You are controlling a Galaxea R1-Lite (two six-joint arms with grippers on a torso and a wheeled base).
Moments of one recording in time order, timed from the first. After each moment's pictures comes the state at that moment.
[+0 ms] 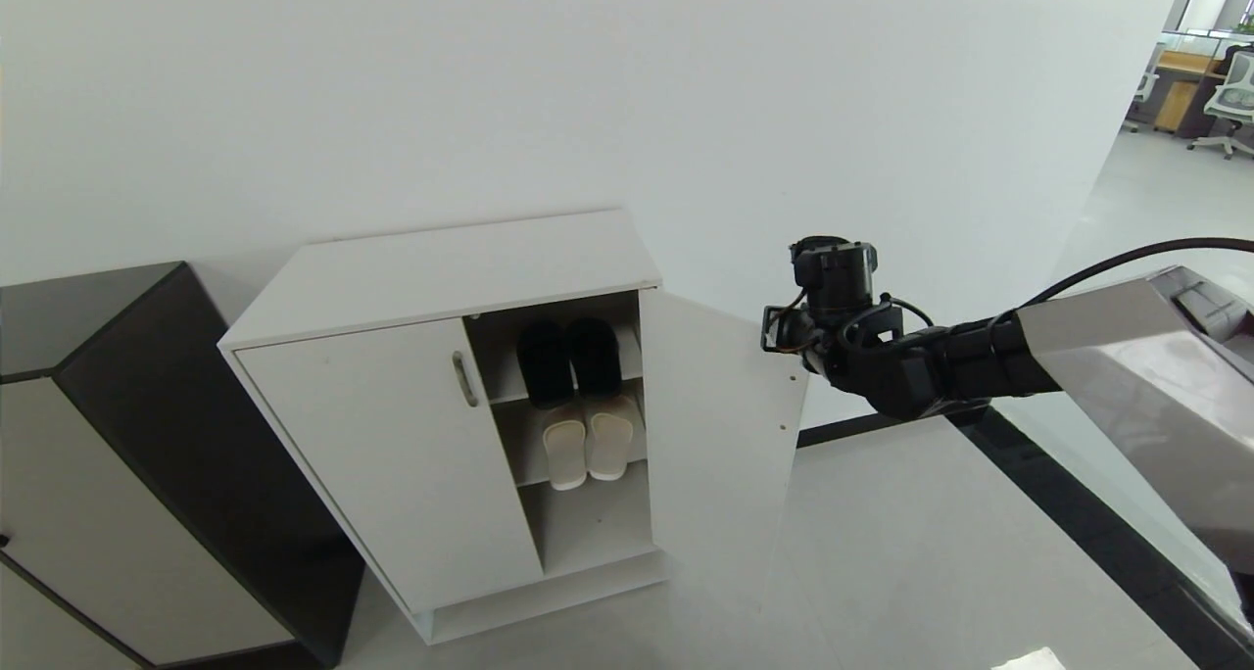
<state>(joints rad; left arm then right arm) 0.00 0.00 0.00 0.00 -0.04 0.01 0.49 2.28 -1.65 -0.37 -0.44 0.23</state>
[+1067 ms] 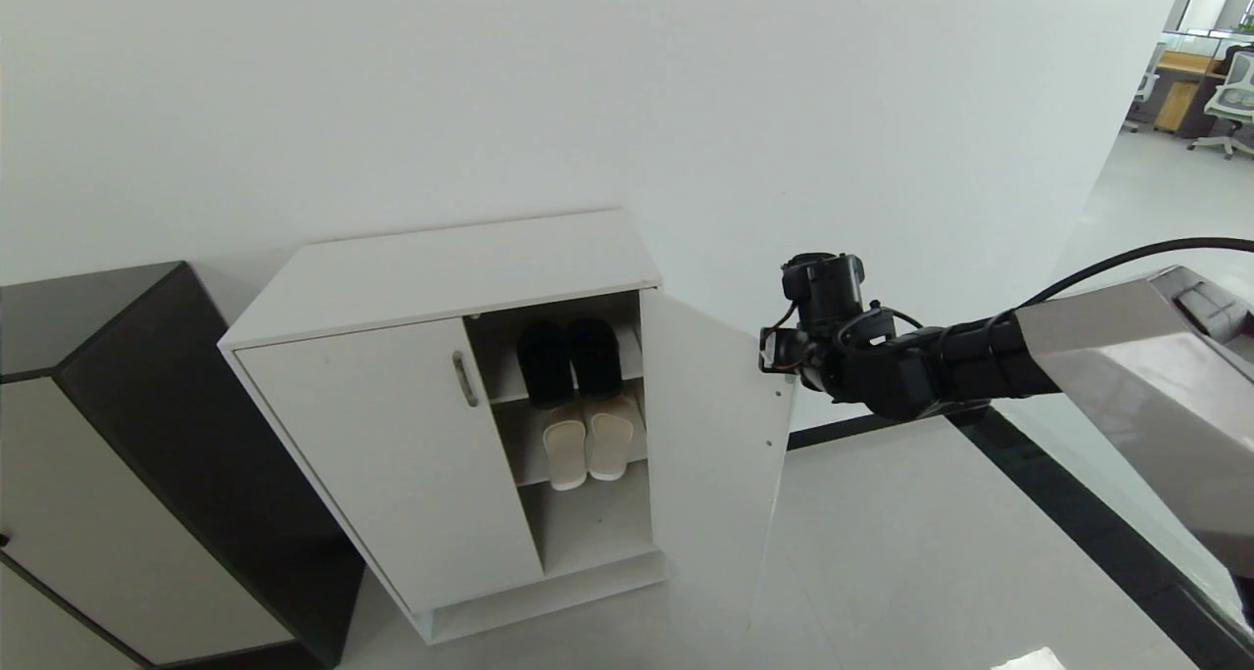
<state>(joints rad) 0.00 0.00 0.00 0.00 -0.04 0.01 0.52 2.27 -1.63 -0.24 -0.44 0.26</state>
